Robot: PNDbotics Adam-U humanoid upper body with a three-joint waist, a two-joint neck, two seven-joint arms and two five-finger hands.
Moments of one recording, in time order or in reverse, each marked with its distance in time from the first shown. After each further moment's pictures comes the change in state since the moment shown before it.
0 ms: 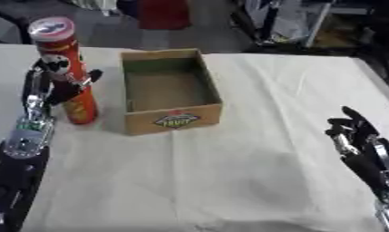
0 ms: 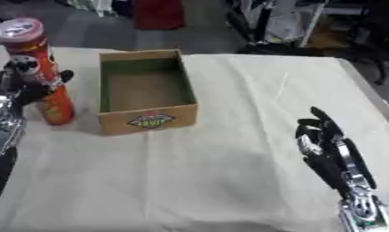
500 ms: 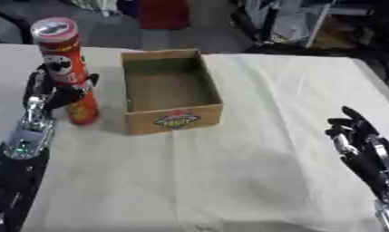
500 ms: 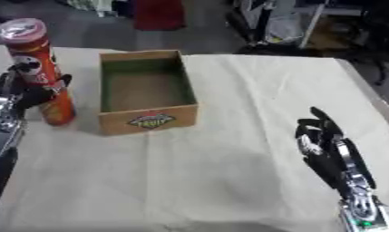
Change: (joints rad) left arm -0.001 0.003 0.000 0.009 0.031 0.001 -0.028; right arm 0.000 0.000 0.000 0.000 0.000 0.000 0.000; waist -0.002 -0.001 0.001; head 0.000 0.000
